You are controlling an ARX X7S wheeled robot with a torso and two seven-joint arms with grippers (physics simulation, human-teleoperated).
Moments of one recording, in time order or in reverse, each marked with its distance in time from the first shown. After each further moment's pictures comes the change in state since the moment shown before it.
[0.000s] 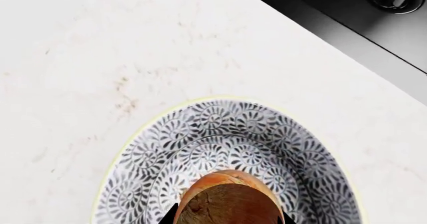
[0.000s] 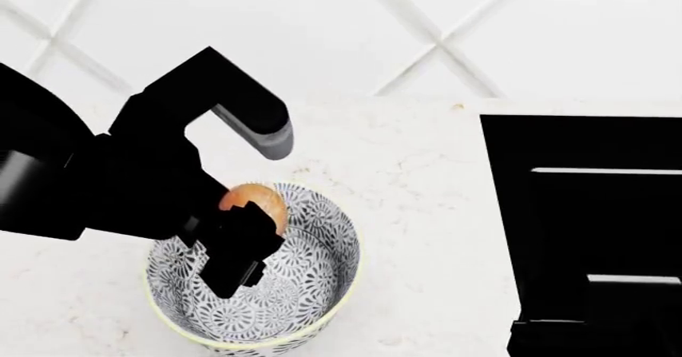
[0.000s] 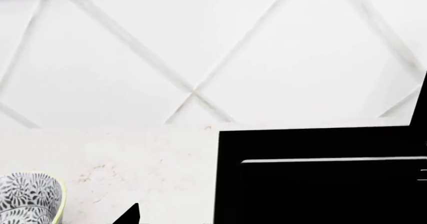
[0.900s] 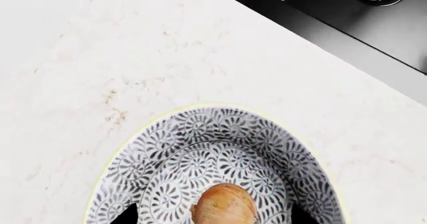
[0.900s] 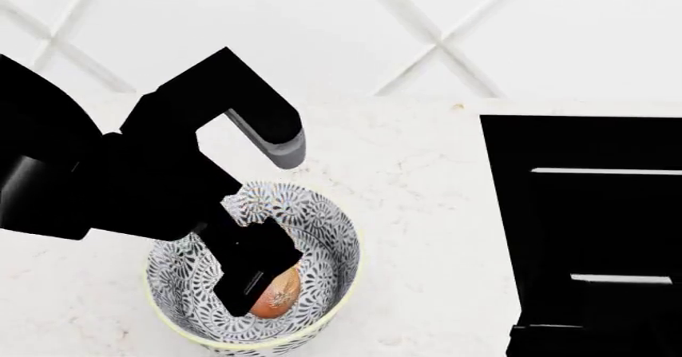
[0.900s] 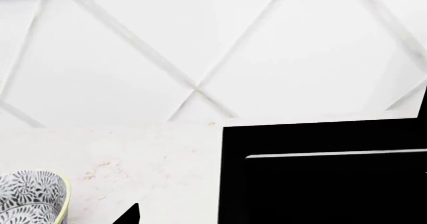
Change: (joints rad) left arm -0.021 0.012 0.020 0.032 0.043 0.009 0.062; right arm -0.023 -0.017 0.010 0.010 -0.001 -0.009 -0.023
